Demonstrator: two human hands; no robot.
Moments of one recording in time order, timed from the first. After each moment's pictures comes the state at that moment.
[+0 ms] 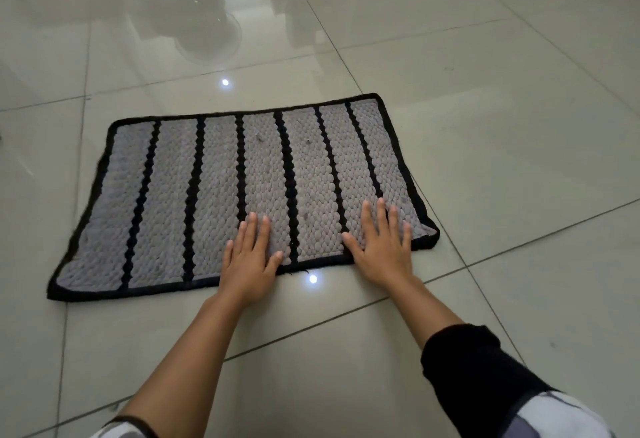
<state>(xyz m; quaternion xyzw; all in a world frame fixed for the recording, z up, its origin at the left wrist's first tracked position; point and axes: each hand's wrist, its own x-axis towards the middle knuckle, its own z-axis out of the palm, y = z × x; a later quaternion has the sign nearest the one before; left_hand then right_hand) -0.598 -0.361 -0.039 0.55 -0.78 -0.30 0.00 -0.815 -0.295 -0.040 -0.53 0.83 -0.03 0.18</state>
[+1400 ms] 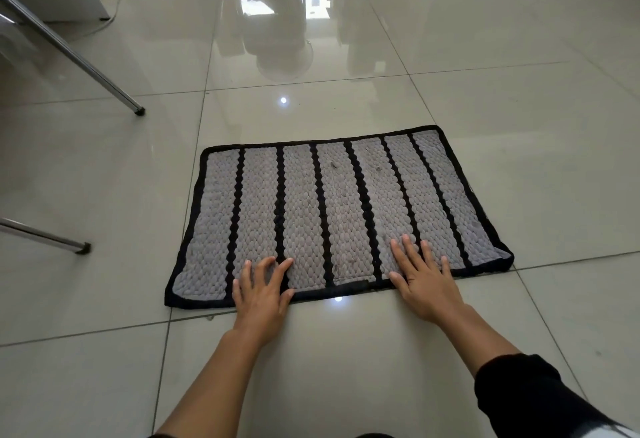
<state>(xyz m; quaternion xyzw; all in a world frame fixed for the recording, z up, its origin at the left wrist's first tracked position) -0.491 -0.256 -0.029 0.64 -0.72 -0.26 0.02 -0.767 -0.227 -0.027 -0.64 0.74 0.07 0.20</state>
